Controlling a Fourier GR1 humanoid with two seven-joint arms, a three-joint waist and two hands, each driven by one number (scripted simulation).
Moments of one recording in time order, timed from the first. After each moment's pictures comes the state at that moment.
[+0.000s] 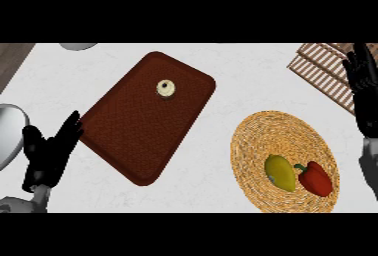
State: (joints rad) left arm -0.07 0.56 -0.29 -1.45 0.43 0.33 0.20; right arm -0.32 -0.49 0.00 -1.45 -0.18 -0.20 -0.03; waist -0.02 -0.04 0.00
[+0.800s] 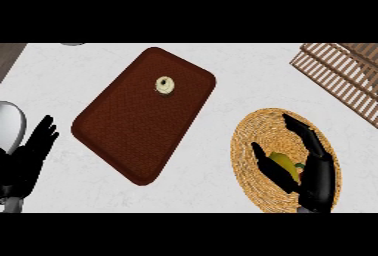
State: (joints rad) left arm 0.02 0.60 -0.17 -1.40 0.43 0.22 0.02; right arm 0.06 -0.19 0.31 -1.75 0.29 -0.70 0.02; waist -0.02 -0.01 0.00
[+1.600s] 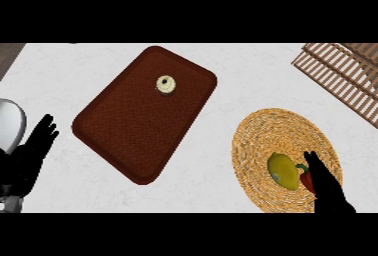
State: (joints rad) left arm 0.01 0.59 -0.15 -1.38 0.42 0.19 0.00; right arm 0.34 -0.32 0.45 -2.06 0.98 -0.31 0.70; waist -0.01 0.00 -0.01
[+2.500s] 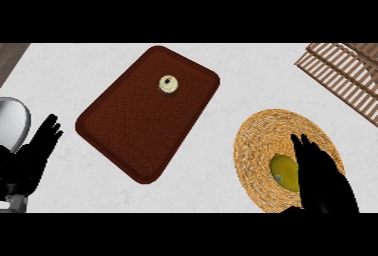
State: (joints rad) left arm 0.01 0.54 -0.11 -1.38 0.37 0.15 0.02; right arm 0.06 -0.28 0.42 -2.06 0.99 0.34 0.99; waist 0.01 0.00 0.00
